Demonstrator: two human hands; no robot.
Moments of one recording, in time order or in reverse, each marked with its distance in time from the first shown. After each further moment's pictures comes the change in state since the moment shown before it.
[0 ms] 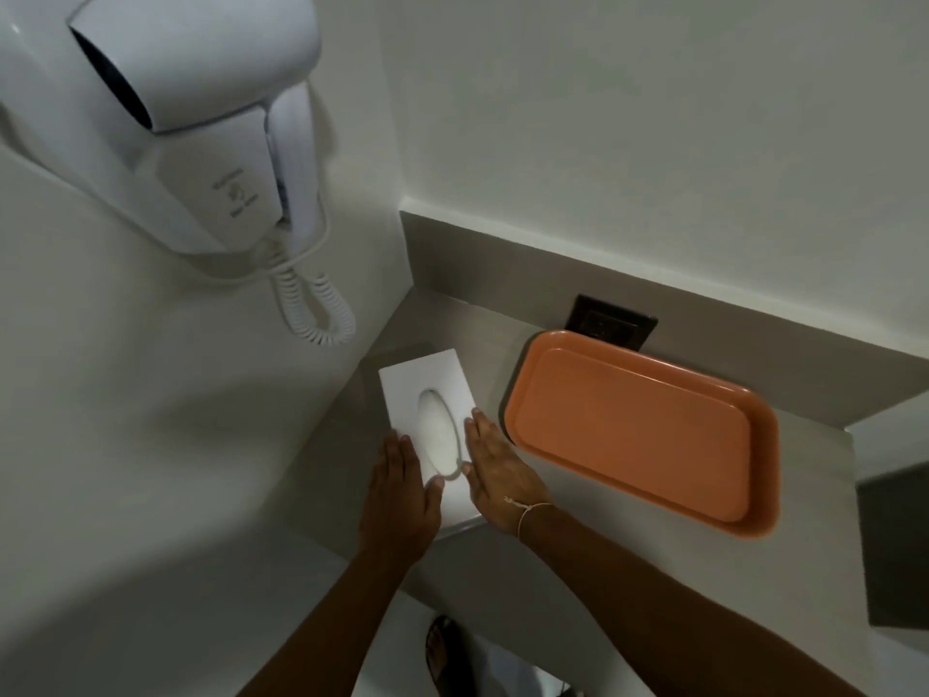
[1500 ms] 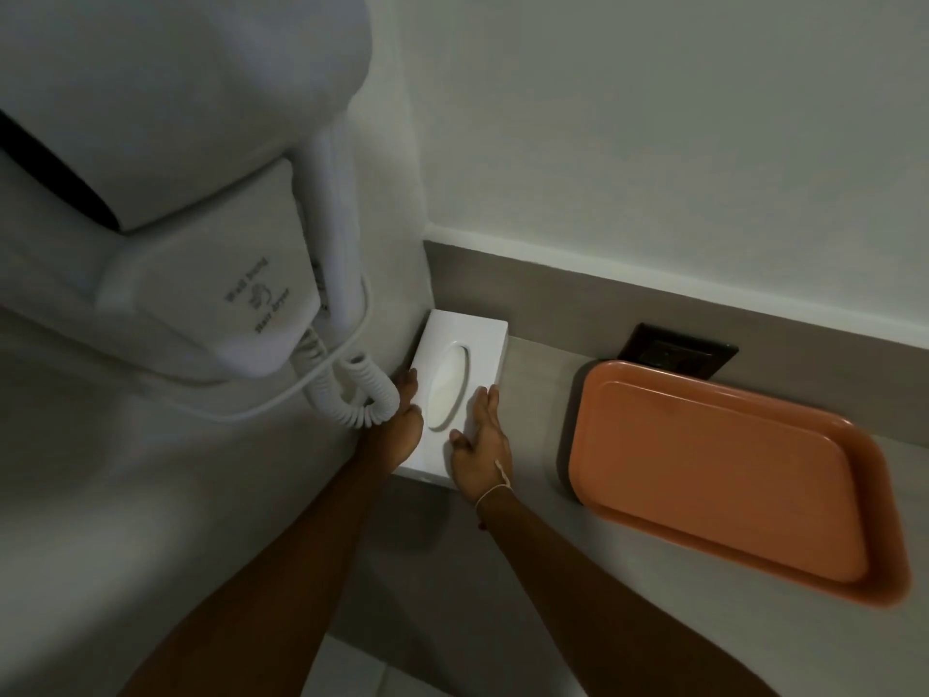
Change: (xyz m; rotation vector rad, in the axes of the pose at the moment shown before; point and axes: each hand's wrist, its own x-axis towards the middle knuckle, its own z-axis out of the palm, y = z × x) left_hand 0.196 -0.041 -0.091 -0.384 -0.140 -0.047; right_hand 0.161 -0.064 0.024 0.664 0.333 0.477
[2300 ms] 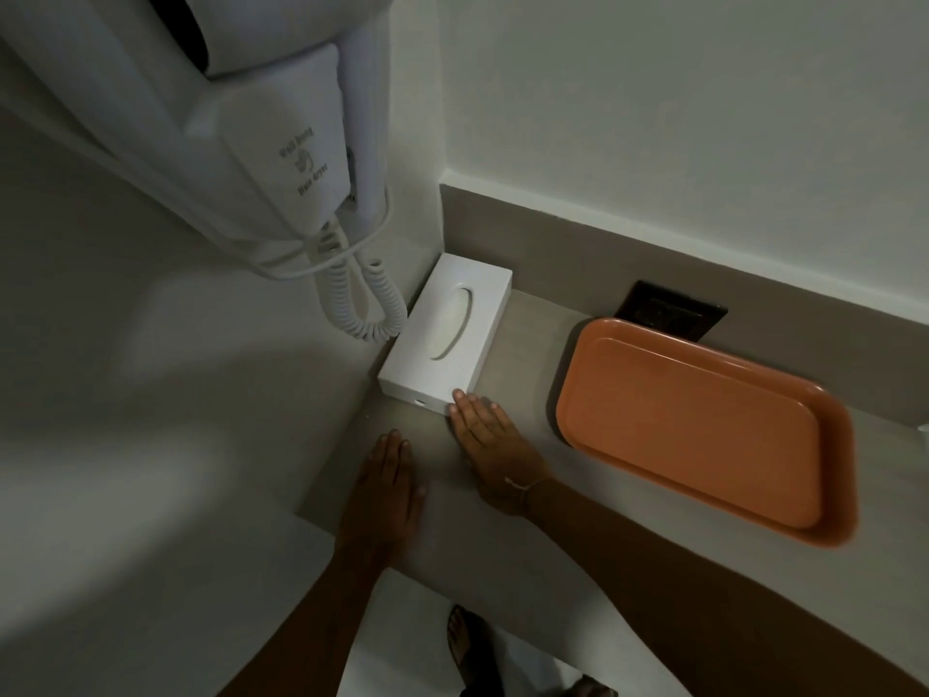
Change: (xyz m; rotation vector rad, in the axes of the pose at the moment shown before) left_hand -0.149 -0.102 0.072 0.623 0.067 0.262; right_hand -0.061 0.069 -0.045 -0.938 -0.378 -0.757
